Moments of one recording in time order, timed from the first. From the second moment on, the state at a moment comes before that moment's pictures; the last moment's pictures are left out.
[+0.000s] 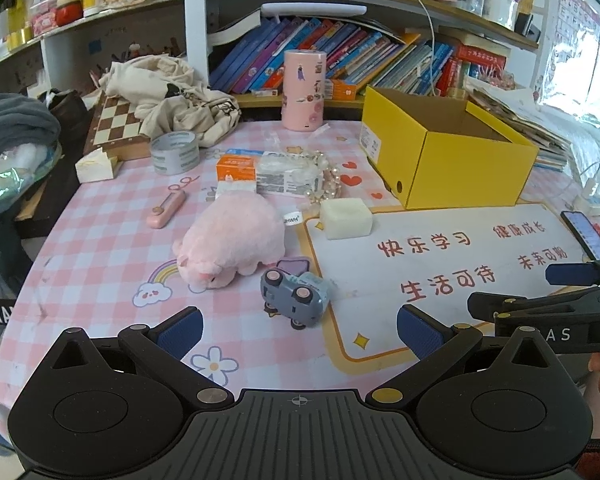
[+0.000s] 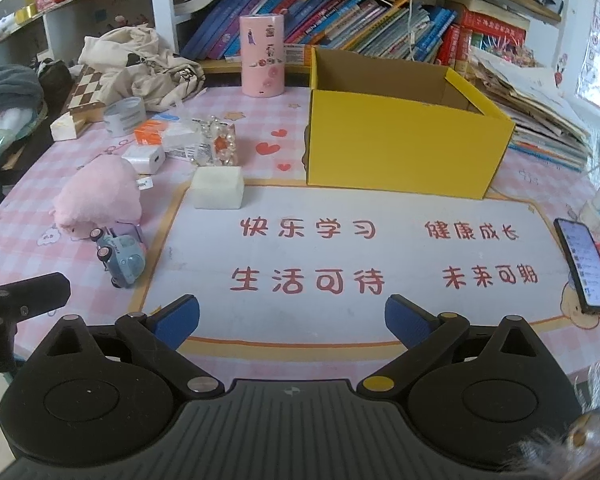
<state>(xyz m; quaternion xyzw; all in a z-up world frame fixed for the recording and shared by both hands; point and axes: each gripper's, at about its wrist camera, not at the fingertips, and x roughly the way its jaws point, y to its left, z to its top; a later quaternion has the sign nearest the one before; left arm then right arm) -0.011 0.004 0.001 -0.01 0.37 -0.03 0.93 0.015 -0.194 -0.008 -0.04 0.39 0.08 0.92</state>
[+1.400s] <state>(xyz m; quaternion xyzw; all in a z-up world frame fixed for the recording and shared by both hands) -0.008 0.049 -0.010 -0.06 0.39 0.08 0.92 0.052 -0.143 -0.010 -0.07 0.39 0.21 0.90</state>
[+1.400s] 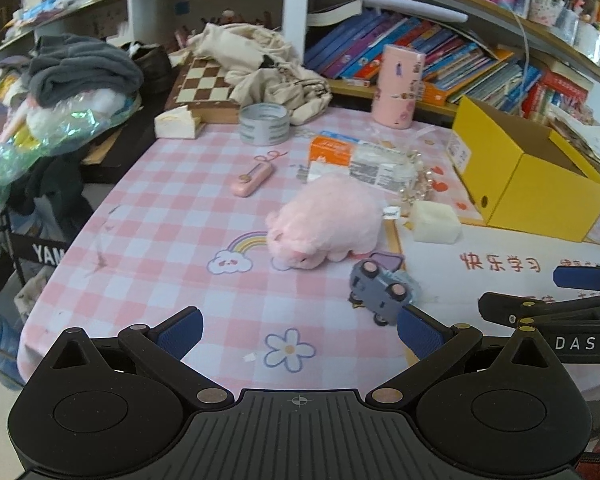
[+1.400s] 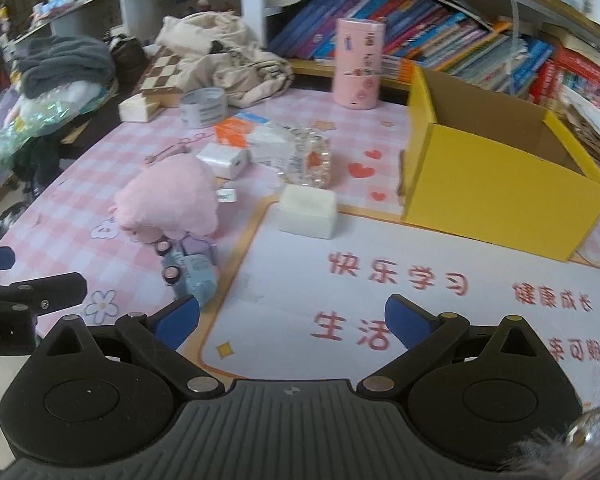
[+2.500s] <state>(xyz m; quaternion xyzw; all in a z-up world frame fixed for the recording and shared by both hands) 0.018 0.071 -0.019 -0.09 0.41 0.16 0.89 0.125 -0.058 -0.057 -0.15 0.47 0.38 0.79</state>
